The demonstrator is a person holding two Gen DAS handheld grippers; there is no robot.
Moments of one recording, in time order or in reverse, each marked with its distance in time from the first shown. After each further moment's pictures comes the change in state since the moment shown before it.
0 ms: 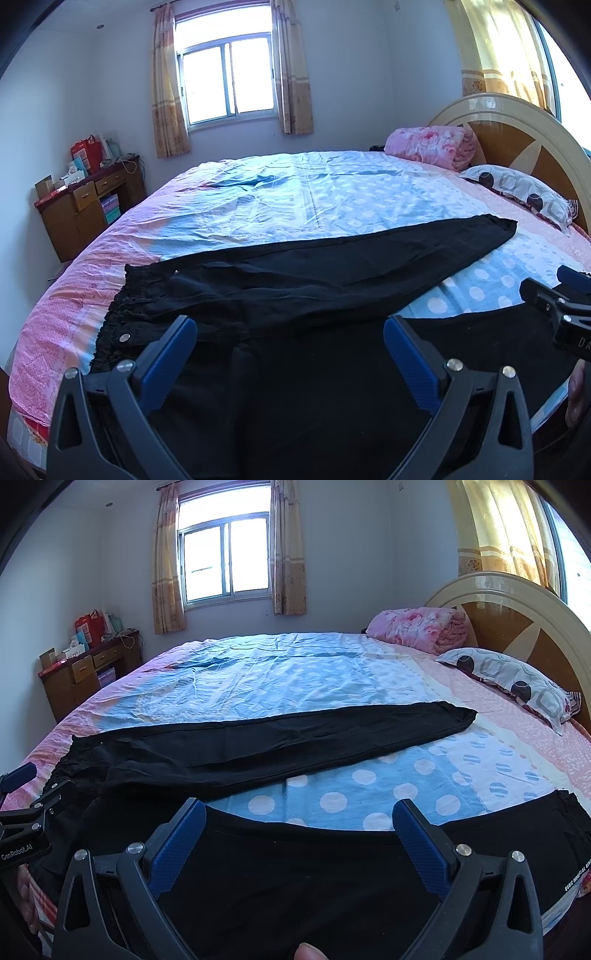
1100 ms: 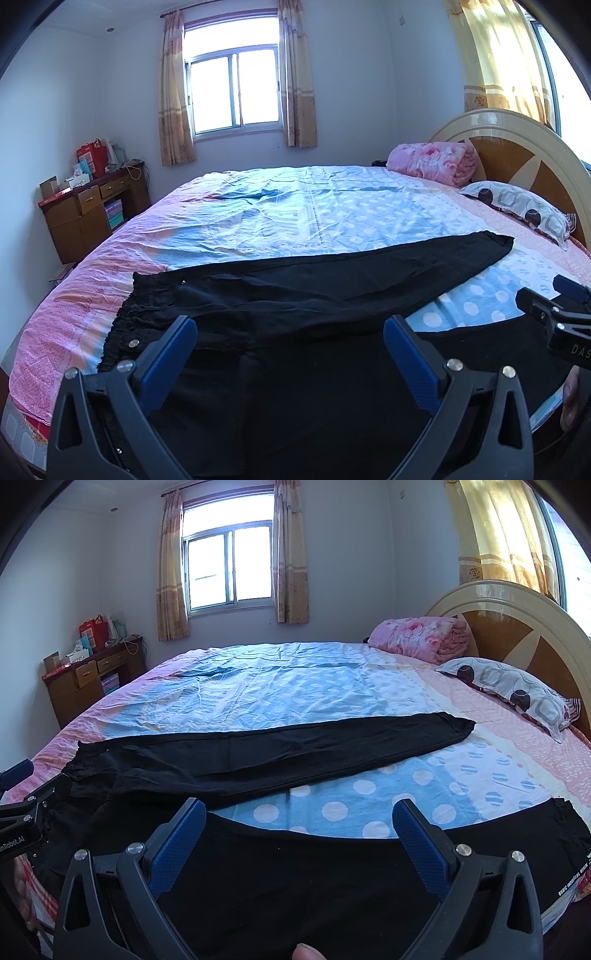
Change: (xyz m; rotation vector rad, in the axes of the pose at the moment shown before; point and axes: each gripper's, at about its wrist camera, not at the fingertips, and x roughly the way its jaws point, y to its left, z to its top) left arm -0.018 0.012 0.006 -0.031 -0.046 -0.003; right arm -0.012 0.002 0.005 -0.007 -0.032 0.008
